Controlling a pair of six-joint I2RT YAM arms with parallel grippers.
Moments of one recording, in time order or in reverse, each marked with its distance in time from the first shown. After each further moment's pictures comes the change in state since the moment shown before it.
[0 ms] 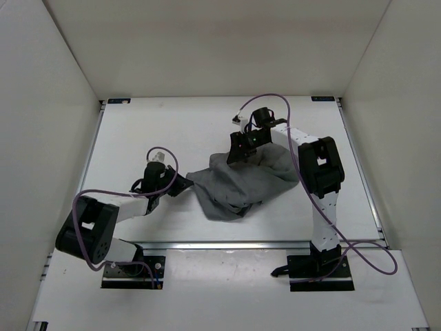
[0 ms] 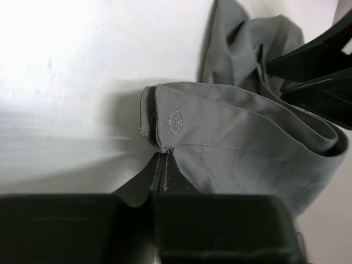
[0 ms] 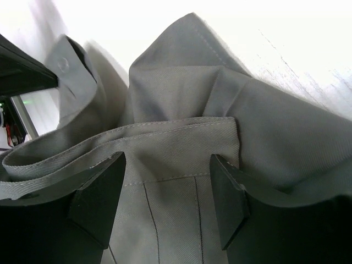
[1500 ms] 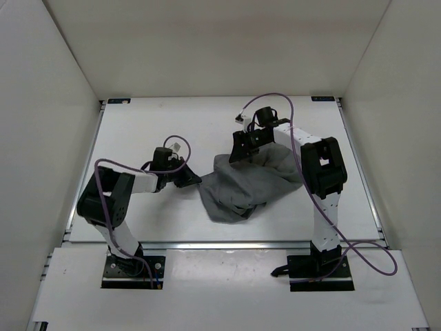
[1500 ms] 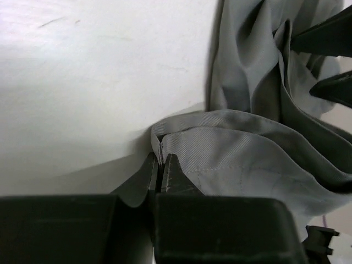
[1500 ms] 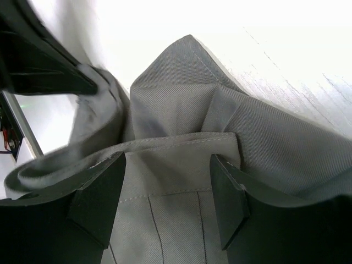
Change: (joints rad) left arm 0.035 0.330 0.275 -0.066 0.254 0.184; right arm -0.023 -0.021 -0.022 0.015 0.013 0.006
